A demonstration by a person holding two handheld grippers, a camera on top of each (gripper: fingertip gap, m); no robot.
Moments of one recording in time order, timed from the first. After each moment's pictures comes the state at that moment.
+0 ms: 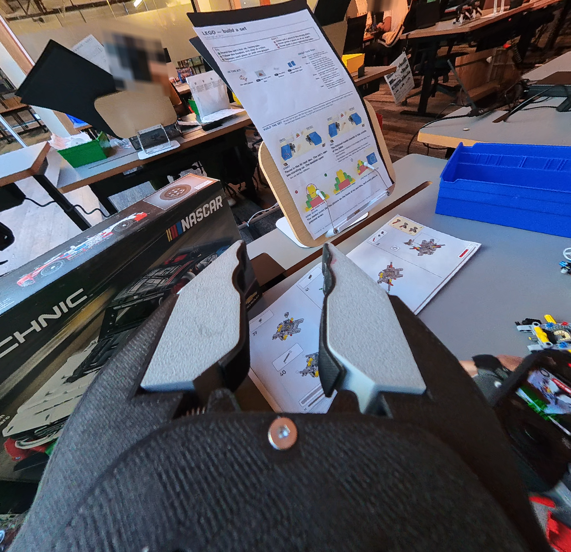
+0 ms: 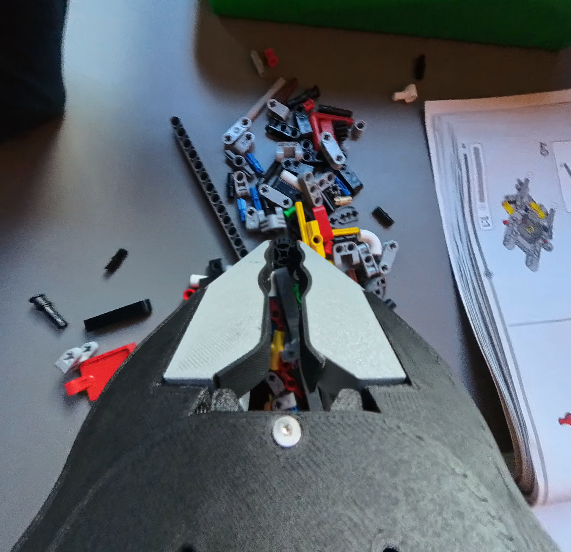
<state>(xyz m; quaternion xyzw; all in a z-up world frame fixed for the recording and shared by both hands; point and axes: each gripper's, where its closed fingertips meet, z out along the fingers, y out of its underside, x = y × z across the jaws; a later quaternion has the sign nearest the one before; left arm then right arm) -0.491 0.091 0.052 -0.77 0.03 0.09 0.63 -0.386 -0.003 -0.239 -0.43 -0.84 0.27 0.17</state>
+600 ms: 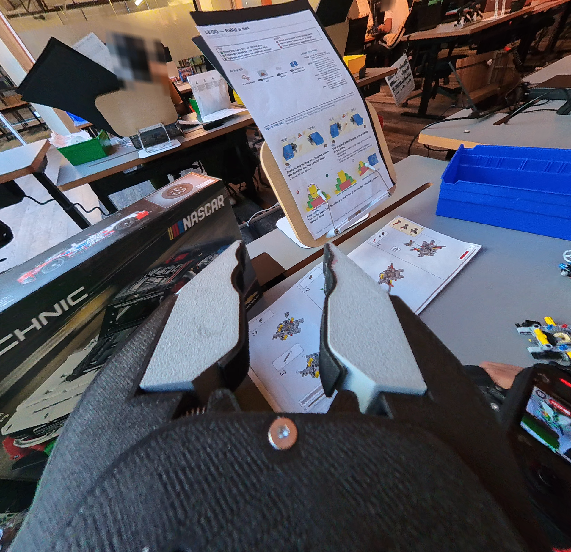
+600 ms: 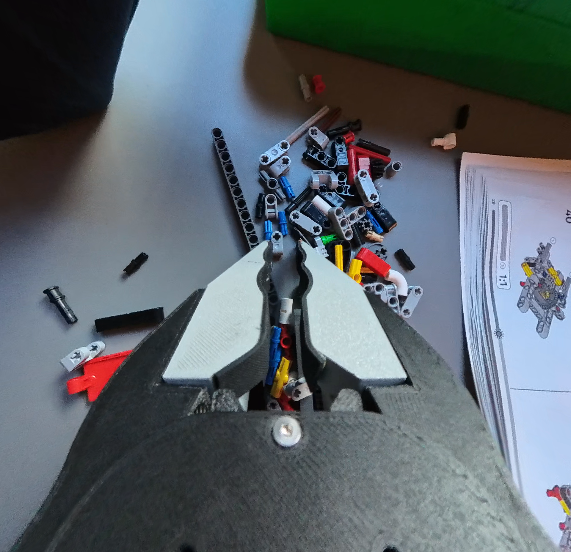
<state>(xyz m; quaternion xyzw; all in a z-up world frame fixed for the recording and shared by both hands) -0.494 0.091 0.052 -0.77 0.02 0.09 0.63 -0.390 -0.025 -0.239 -0.36 -0.88 0.28 0.16</state>
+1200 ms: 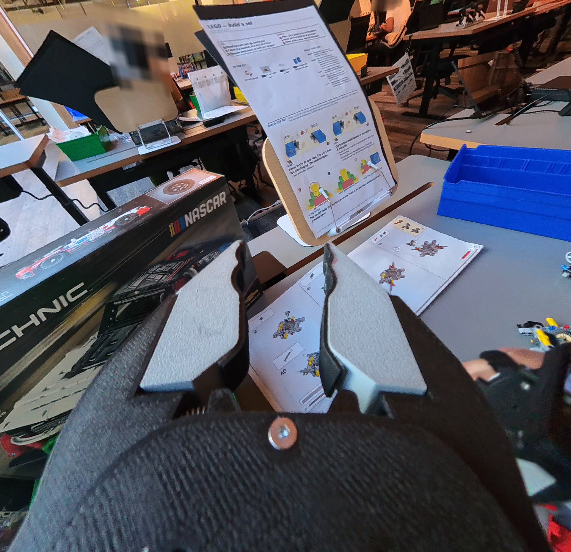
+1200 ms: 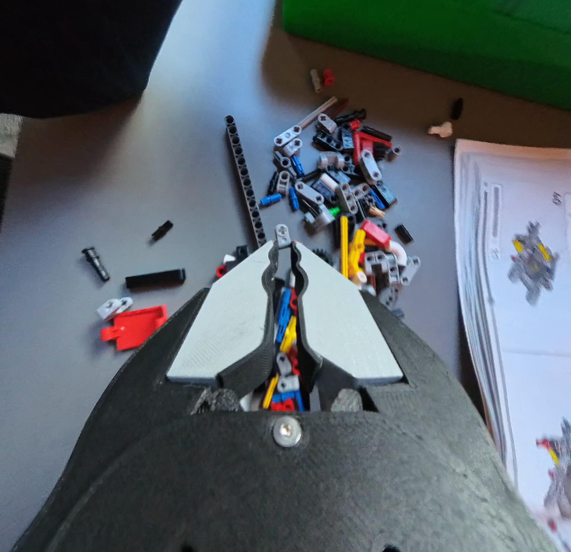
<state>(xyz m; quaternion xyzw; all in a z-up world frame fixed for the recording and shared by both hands) -0.498 0.091 0.049 -0.78 0.02 0.09 0.63 -0.369 -0.016 -0.226 -0.35 -0.88 0.29 0.16</state>
